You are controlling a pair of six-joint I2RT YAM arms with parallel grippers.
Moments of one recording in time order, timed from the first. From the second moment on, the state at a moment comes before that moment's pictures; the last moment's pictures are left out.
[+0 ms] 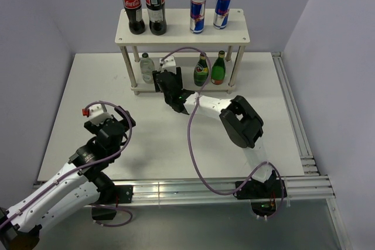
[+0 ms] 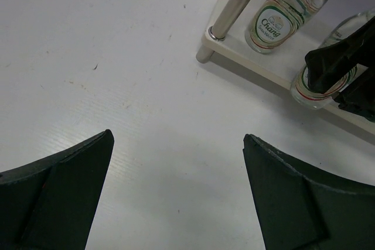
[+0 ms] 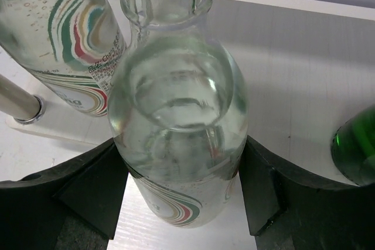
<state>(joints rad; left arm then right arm) -0.75 0.61 0.55 -0.38 -0.93 -0.73 0.83 2.10 1.53 0.22 0.63 0.22</state>
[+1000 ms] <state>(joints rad) -0.75 0.59 0.55 -0.39 -0.94 -0.73 0.80 2.25 1.62 0.45 0.70 0.21</state>
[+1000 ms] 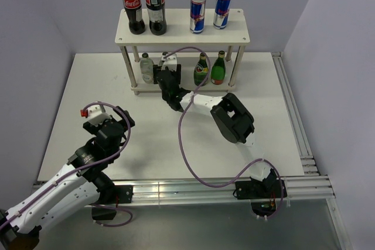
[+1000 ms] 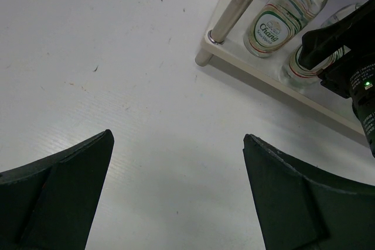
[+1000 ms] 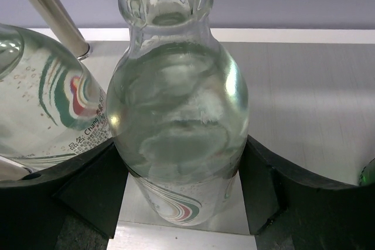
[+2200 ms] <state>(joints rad) -0.75 0.52 0.54 -0.39 -0.94 -0.73 0.79 2.28 1.76 0.25 0.66 0.30</state>
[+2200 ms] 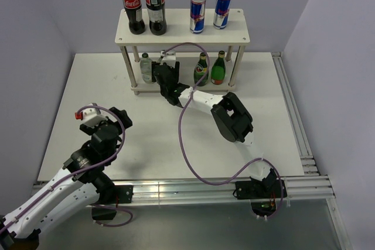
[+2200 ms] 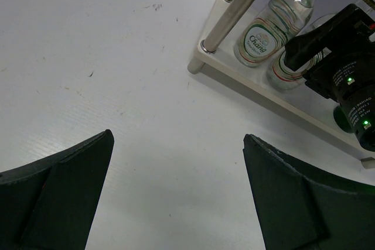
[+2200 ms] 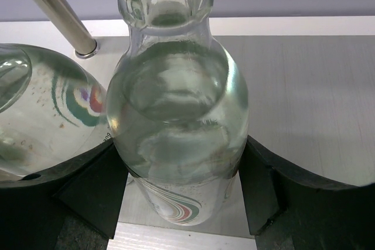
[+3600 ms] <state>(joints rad) -0.75 0.51 0.53 -0.39 -0.94 -0.74 0.81 2.19 1.55 0.32 0.60 0.31</state>
